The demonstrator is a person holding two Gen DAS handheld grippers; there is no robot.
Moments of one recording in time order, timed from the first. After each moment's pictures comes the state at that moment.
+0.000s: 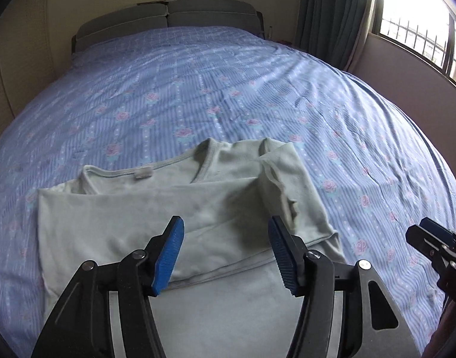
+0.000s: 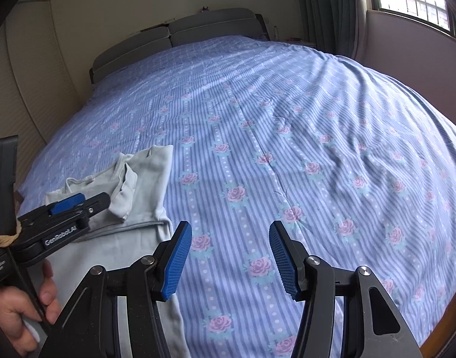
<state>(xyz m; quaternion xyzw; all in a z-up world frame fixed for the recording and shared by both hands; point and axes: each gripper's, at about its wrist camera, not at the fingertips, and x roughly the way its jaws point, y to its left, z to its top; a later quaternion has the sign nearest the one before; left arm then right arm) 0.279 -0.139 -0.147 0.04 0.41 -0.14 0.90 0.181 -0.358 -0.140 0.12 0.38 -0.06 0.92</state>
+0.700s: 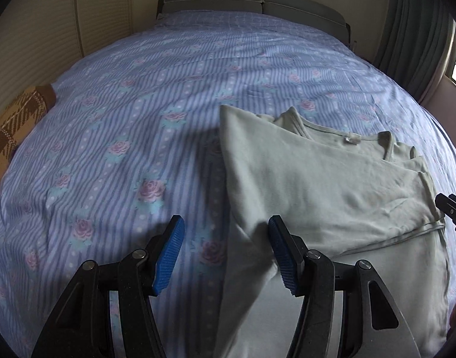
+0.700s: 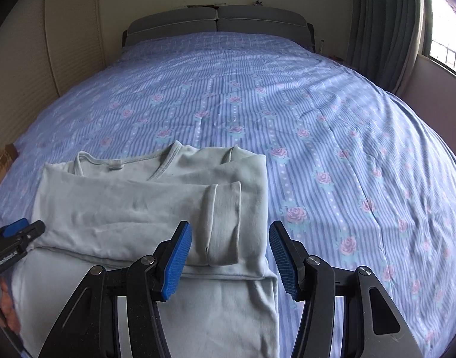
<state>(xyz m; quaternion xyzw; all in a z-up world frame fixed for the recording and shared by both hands) 0.279 0.045 -0.199 -0.04 0.43 0.01 0.90 0.279 -0.247 -0.167 -0.01 0.41 -0.03 0.91</state>
